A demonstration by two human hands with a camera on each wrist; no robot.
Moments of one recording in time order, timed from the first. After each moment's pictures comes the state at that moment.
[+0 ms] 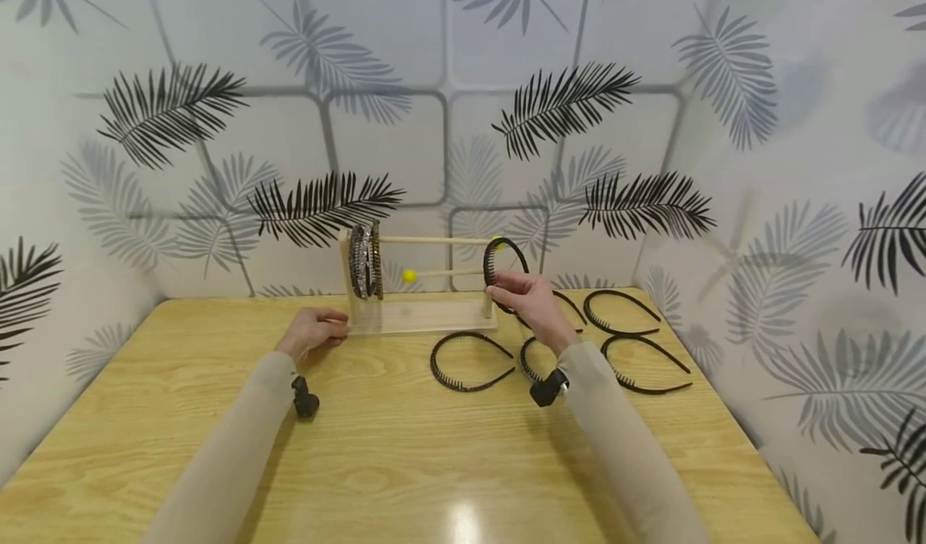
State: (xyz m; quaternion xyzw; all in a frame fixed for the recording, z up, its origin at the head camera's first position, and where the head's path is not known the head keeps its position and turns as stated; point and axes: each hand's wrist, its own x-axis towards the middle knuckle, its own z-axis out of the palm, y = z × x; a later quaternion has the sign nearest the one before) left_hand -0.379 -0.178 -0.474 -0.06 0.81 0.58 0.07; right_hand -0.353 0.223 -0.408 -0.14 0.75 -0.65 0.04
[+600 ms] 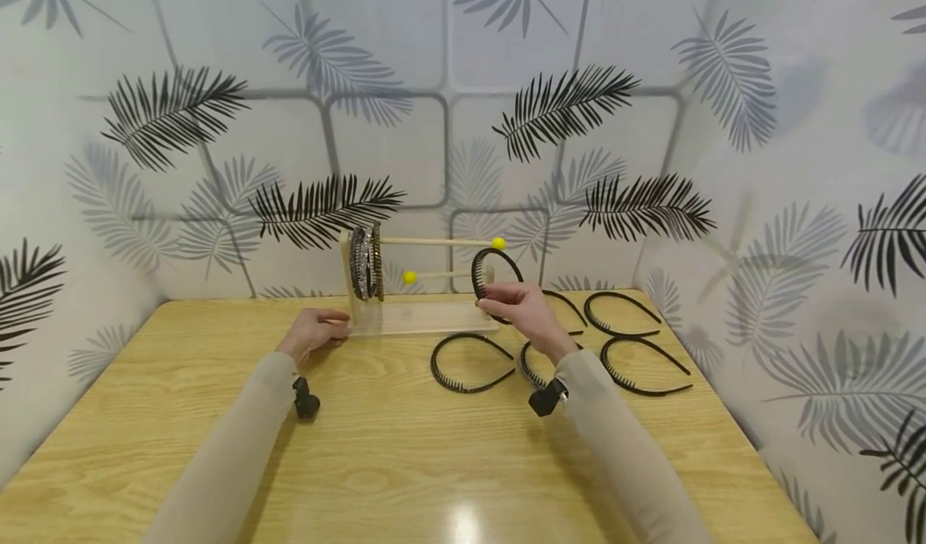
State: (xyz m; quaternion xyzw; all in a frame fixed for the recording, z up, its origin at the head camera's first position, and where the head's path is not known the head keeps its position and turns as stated) left_hand -0.380 -0.176 -0.473 -0.06 0.81 0.58 0.07; right_hand -0.342 0.213 -0.409 -0.16 0.75 -0.64 0.04
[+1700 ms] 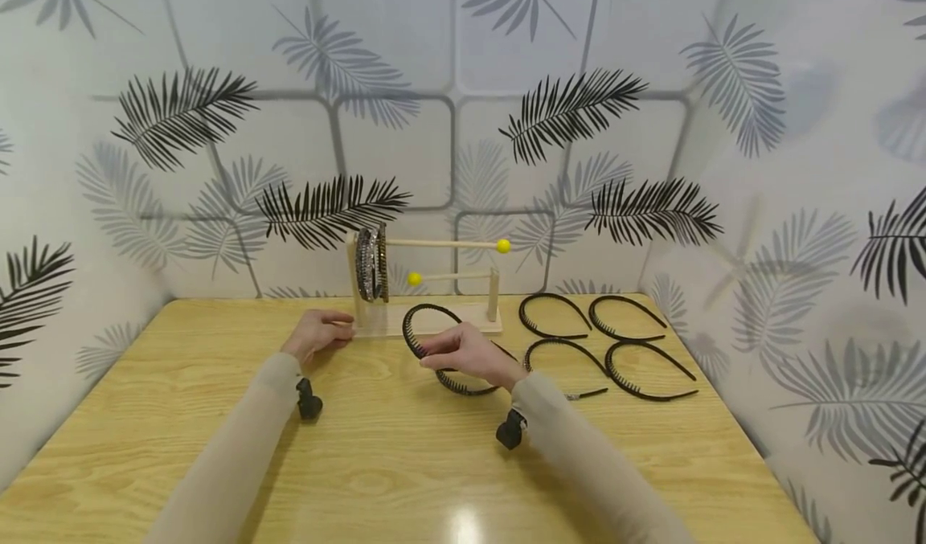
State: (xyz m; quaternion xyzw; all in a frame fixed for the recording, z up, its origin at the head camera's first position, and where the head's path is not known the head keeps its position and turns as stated) left_hand -0.380 -0.178 -0.477 -0.05 0.82 0.57 0.06; right_hand -0.324 0.134 -0.445 -0.28 0.80 -0.51 0.15
